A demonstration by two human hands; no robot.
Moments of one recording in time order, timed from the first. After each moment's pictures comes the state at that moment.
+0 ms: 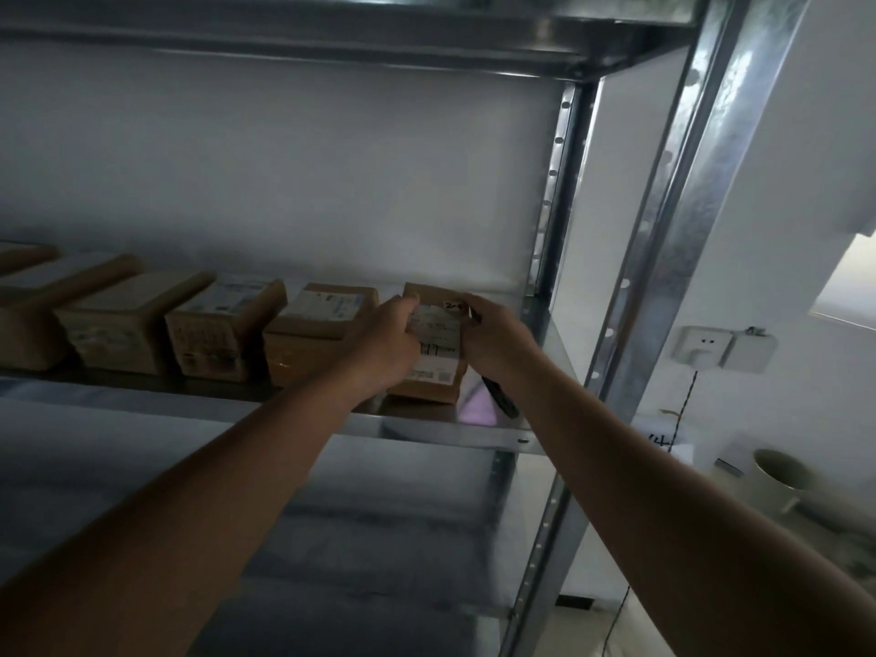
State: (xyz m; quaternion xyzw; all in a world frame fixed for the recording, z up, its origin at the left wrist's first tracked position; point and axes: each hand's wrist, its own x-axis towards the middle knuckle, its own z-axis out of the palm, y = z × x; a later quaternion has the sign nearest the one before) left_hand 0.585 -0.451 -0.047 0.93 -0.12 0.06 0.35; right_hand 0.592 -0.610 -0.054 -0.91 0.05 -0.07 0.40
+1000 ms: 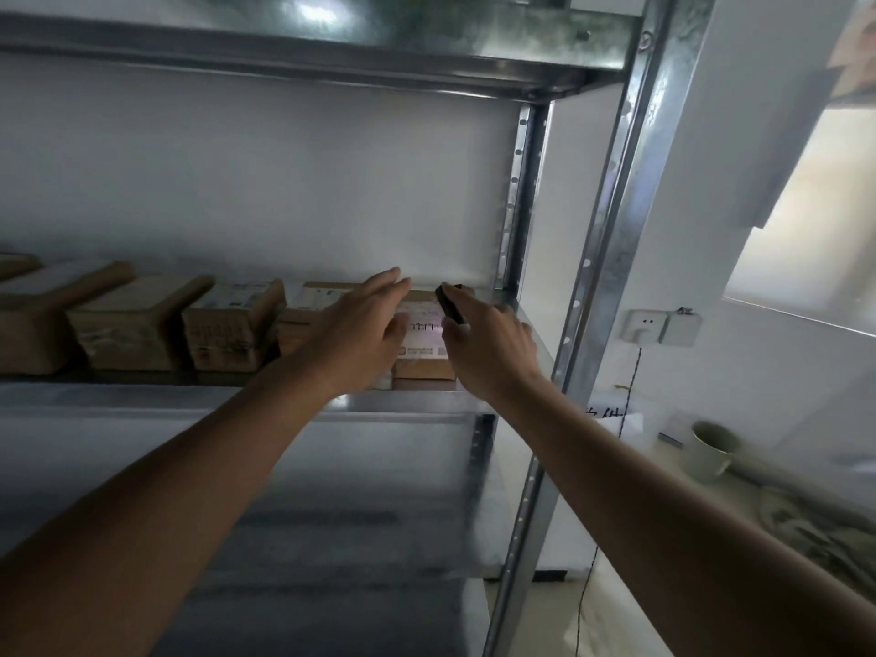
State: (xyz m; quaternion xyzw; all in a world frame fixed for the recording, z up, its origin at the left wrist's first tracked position) left_hand 0.532 -0.398 -0.035 0.91 -0.30 0.18 0.23; right_hand 0.497 -0.579 -0.047 -0.95 0.05 -0.20 0.23
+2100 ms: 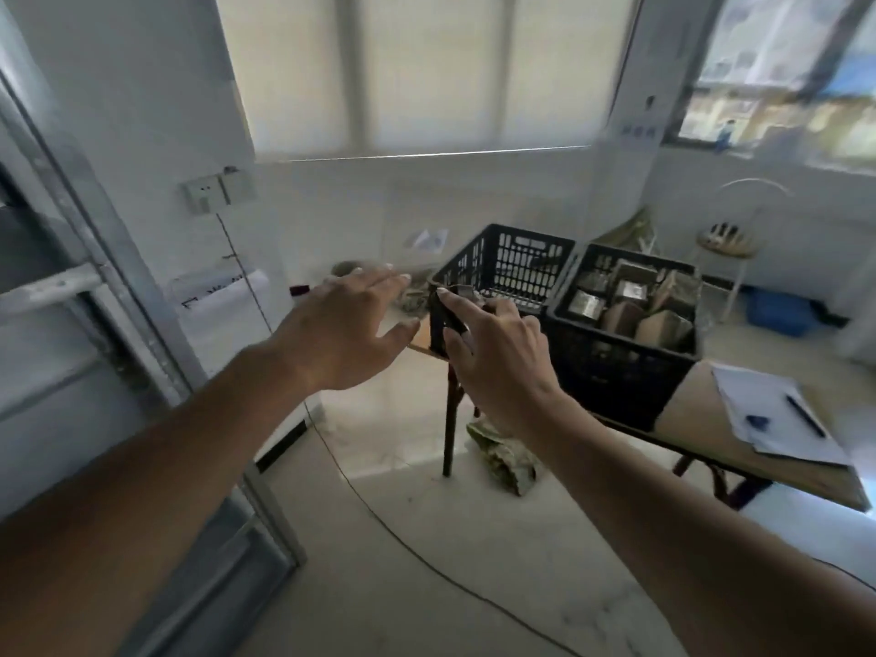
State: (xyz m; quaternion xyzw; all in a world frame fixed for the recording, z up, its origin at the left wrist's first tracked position) left_hand 0.119 -0.561 -0.079 0.70 -0.70 0.04 0.12; right_hand -0.068 -0.620 -0.127 -0.83 0.51 -0.23 0.07
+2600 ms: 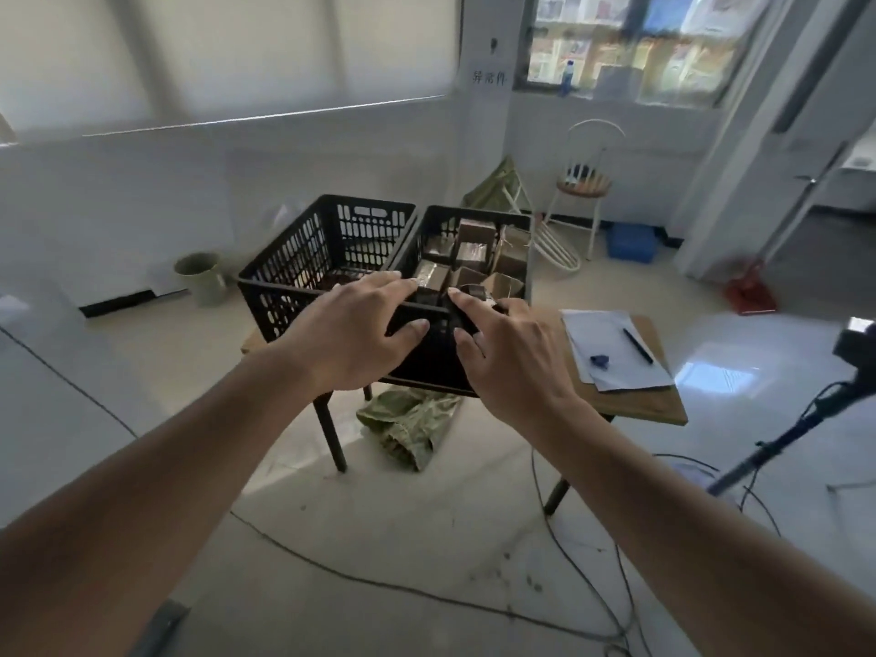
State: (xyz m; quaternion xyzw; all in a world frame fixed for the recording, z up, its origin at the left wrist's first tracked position) left_hand -0.120 -0.741 -0.130 0.58 -0.80 -0.05 0.13; right_hand -0.325 -0.733 -0.166 -0.75 0.63 -0.20 0.06
